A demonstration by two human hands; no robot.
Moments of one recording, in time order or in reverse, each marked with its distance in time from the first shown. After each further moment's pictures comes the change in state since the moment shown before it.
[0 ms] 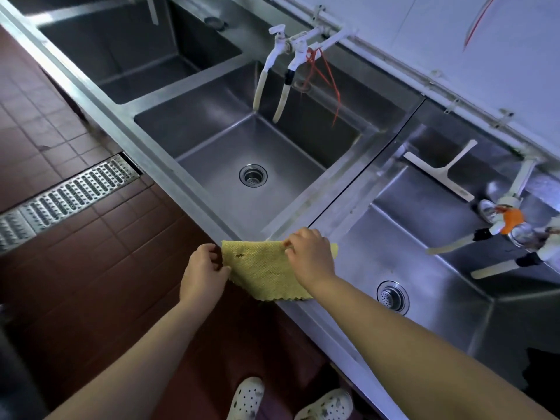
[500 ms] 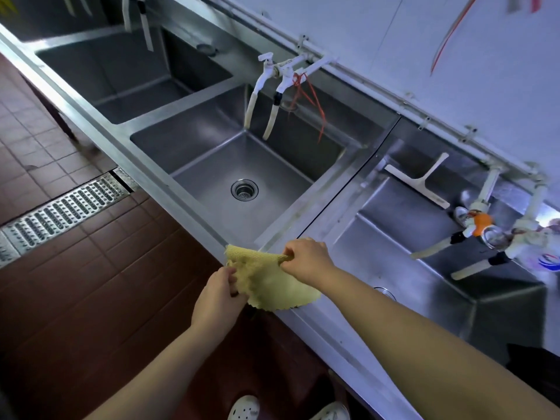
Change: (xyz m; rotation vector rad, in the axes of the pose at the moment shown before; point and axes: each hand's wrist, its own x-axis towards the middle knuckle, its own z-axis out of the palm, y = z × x) left_hand -0.045 0.017 0.005 0.067 -0.152 0.153; right_hand -0.005 -0.007 -0.045 0.013 -0.230 0.064
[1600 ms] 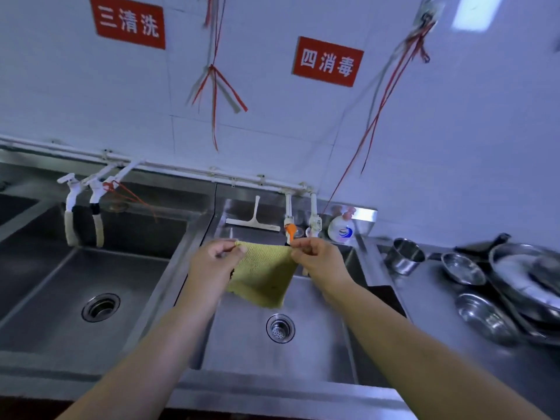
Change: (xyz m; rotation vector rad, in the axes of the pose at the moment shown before) left_hand -0.068 0.273 0.020 -0.566 -0.301 0.559; right_hand -0.237 0.103 -0.149 0.952 0.872 0.479
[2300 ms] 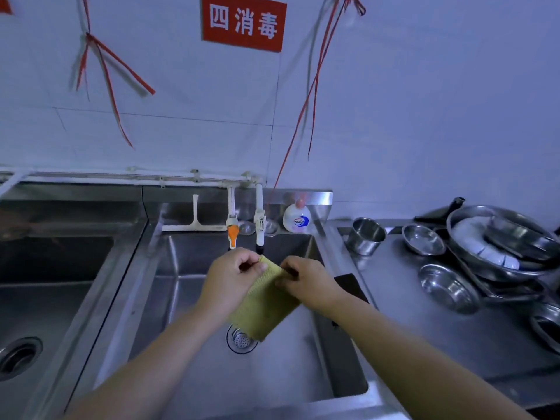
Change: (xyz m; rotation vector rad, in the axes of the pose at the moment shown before) left_hand 0.046 -0.026 0.174 0.261 -0.375 0.244; right_hand 0.063 0.080 -0.107 -0.546 -0.188 -0.092
